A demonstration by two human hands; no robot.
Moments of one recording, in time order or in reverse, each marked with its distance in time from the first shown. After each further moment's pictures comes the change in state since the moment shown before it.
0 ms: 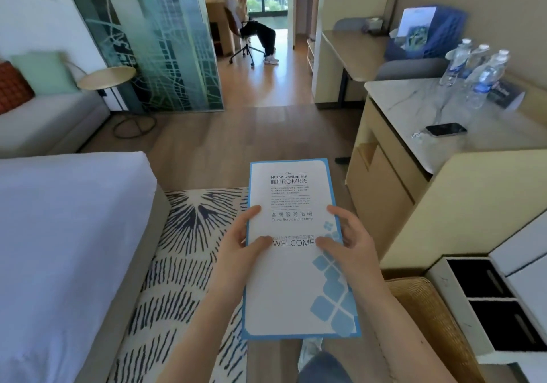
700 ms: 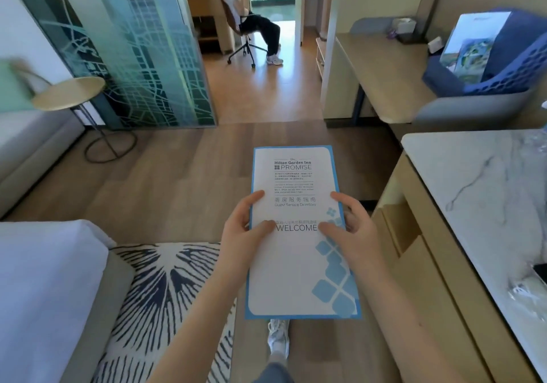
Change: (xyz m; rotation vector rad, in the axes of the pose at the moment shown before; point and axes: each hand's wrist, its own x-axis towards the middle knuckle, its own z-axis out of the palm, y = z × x) left_hand 0.603 0.050 0.131 0.040 0.028 0.036; right_hand 0.621 -0.049 0.014 -0.029 0.001 0.003
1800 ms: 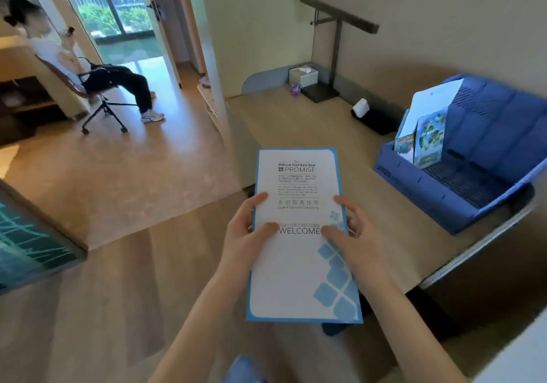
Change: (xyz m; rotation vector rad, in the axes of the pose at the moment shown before) left_hand 0.841 0.079 0.335 0.025 -0.472 -0.077; right_hand 0.803 -0.109 -0.088 0.012 0.502 -0.079
